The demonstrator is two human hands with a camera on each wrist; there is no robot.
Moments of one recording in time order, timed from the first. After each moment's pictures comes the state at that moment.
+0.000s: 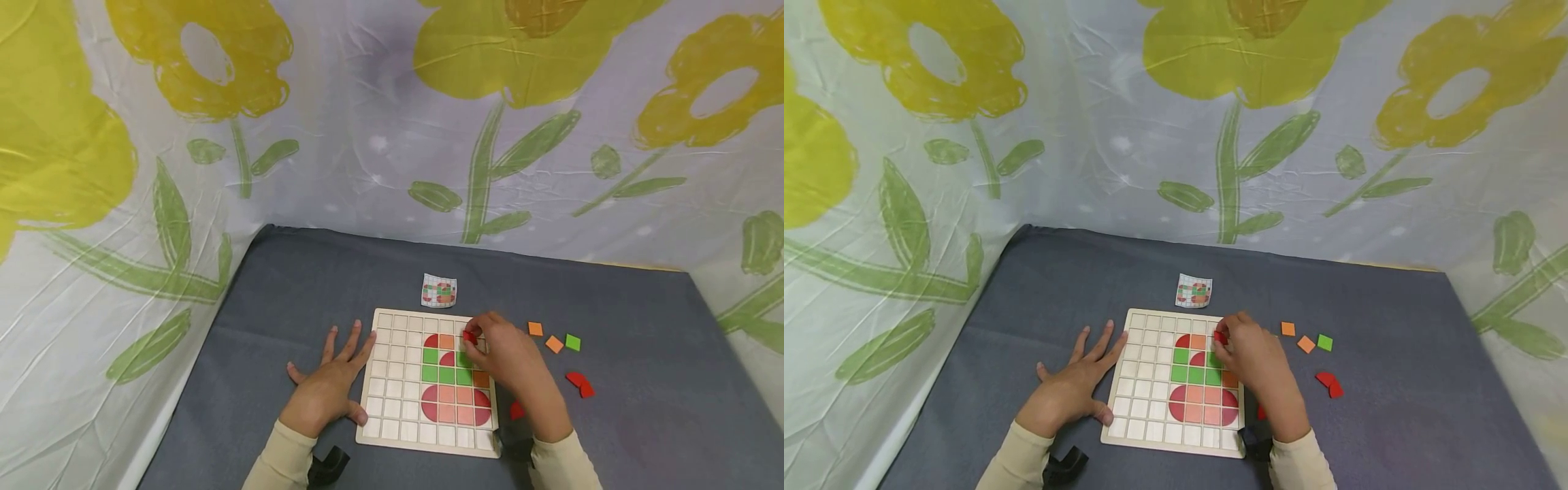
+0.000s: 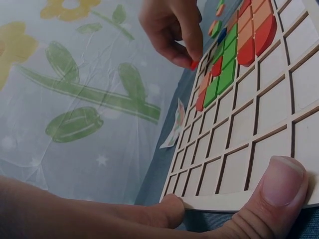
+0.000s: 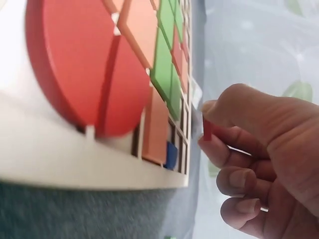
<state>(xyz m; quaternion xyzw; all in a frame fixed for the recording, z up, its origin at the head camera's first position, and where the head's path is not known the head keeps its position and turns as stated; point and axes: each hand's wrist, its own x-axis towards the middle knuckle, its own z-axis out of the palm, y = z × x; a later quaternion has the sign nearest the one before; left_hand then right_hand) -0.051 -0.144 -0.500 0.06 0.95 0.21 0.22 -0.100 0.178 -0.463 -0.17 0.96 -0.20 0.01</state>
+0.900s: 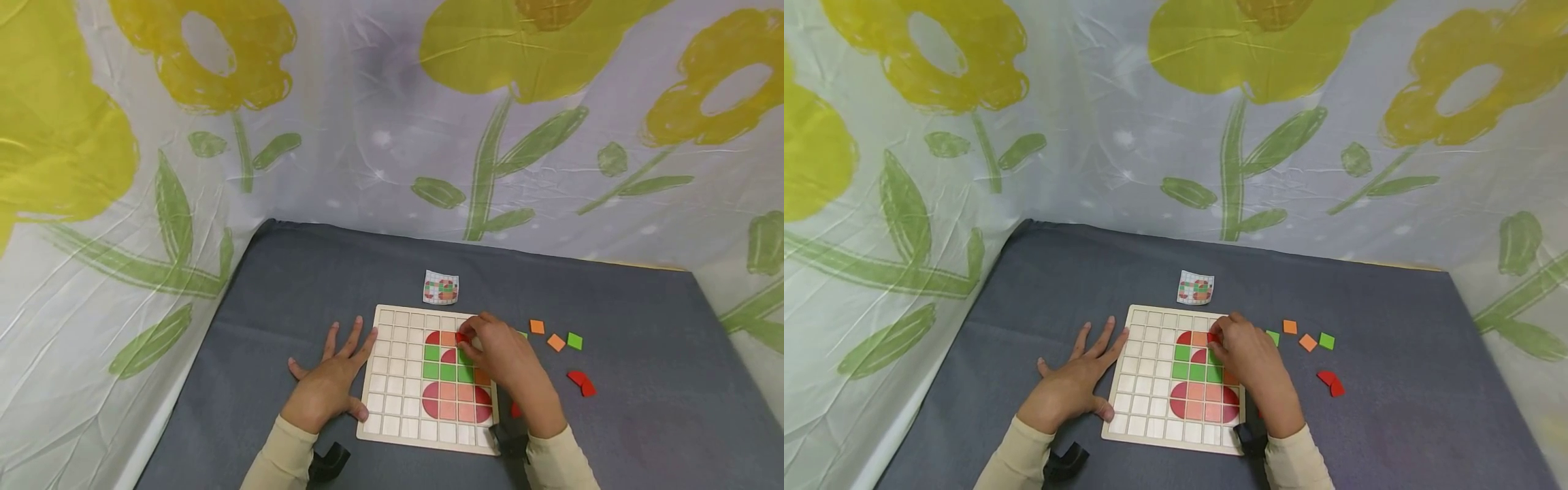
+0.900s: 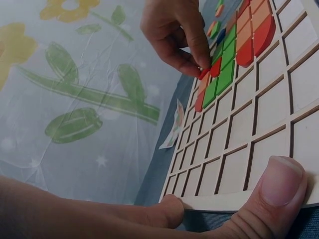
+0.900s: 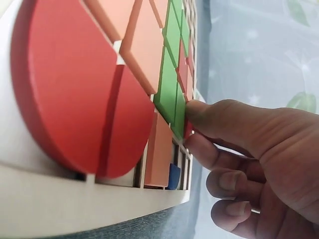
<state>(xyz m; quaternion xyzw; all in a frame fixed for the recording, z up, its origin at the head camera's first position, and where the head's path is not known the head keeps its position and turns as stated) -0.047 -0.143 -0.497 0.07 0.96 0.20 0.19 -0.102 0.165 -0.465 -0.18 0.96 -0.19 0.05</state>
